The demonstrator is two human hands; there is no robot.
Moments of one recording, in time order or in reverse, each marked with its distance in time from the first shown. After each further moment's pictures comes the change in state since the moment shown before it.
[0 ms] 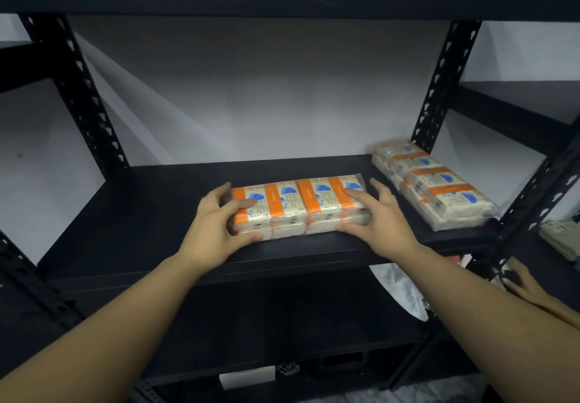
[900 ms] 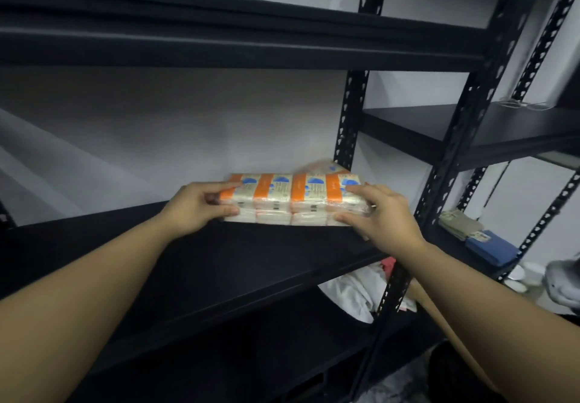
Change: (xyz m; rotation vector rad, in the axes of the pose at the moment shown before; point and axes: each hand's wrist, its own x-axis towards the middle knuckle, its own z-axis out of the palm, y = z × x) left_hand 0.141 0.051 -0.001 -0.443 -0.288 0.132; right_hand -0.038 -0.004 -0.108 -0.123 0.356 0.081
